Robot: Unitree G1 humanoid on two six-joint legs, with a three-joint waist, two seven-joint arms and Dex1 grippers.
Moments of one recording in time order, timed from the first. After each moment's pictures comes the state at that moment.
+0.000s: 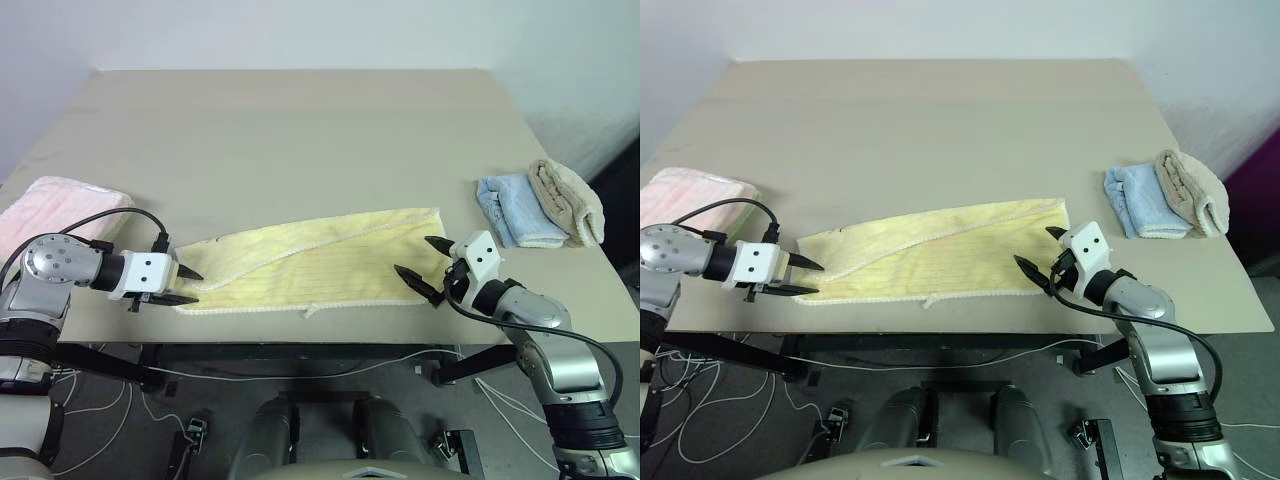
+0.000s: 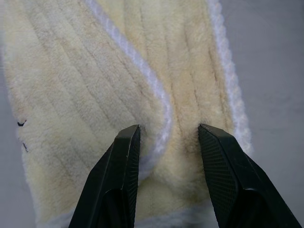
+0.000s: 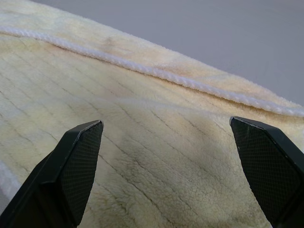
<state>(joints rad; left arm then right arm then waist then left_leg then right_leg) -0.52 0.94 -0.11 0.65 -0.05 -0.59 -1.47 -0.10 -0.54 -0.06 -0.18 0.28 0.29 0.65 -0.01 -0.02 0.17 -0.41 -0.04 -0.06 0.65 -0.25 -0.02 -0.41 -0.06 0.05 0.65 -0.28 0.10</state>
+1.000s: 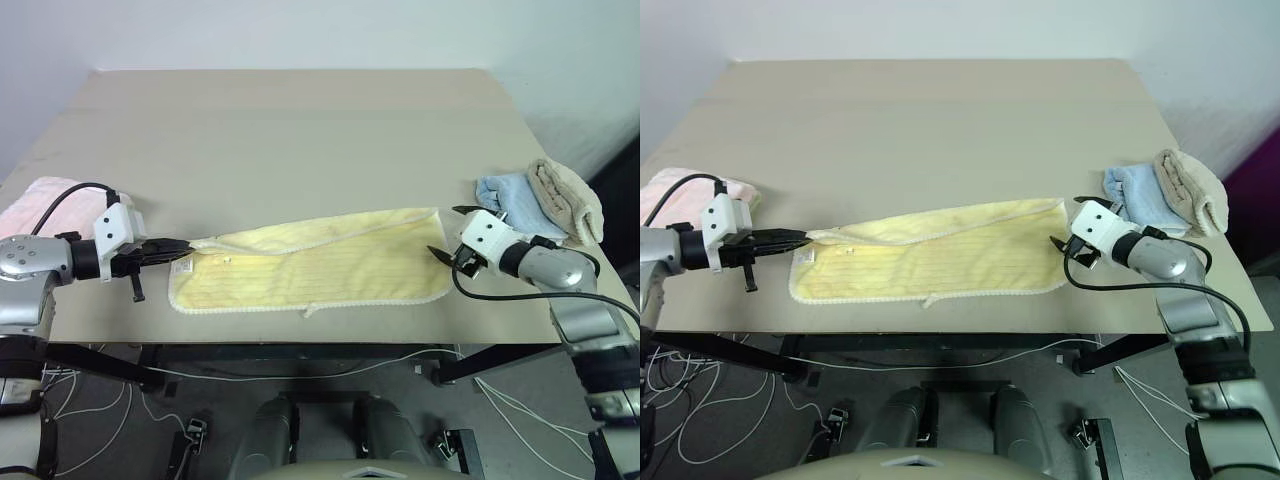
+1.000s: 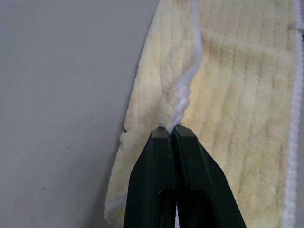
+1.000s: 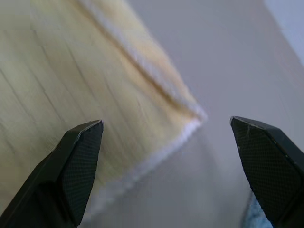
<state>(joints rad) -0.36 0.92 0.14 0.35 -0.33 -0.11 -1.30 -0.41 -0.78 0.09 0.27 -0.12 -0.07 0.67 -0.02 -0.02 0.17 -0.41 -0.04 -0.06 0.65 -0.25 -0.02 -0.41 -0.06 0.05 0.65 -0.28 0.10</state>
